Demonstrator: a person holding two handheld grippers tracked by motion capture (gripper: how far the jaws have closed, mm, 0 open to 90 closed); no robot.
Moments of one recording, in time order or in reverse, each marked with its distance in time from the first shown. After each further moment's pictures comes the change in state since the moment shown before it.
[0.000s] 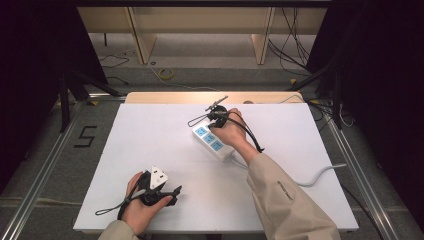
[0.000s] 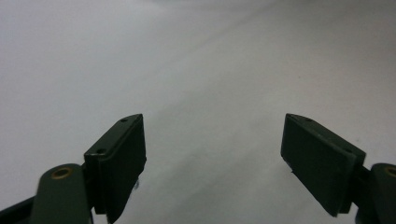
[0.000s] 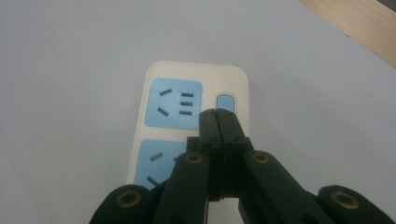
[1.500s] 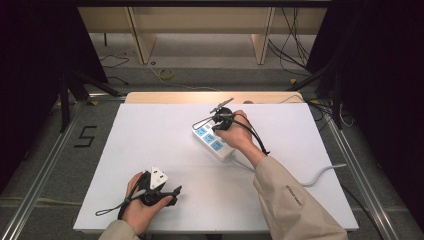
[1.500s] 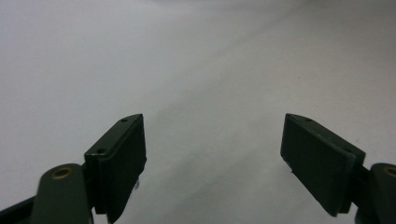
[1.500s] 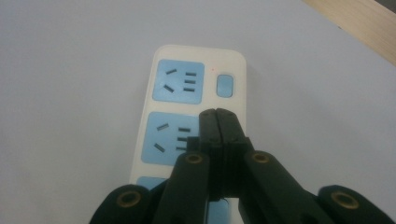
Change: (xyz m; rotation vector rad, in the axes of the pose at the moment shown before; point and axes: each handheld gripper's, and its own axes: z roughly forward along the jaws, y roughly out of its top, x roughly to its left) left arm -0.001 0.000 0.000 -0.003 0.003 -0.008; right arm 0.000 -0.013 -0.018 -0.012 0.005 -0.015
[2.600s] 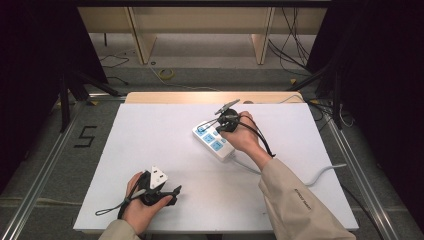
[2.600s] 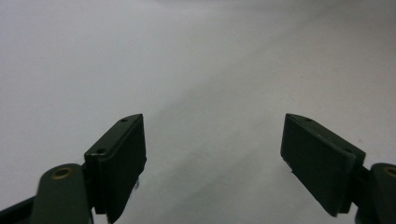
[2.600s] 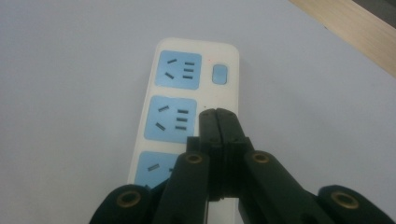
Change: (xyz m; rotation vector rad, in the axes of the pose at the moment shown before) left arm 0.001 0.000 0.000 0.003 0.000 0.002; right arm 0.000 -0.011 -0.018 -0.023 -0.009 -0.011
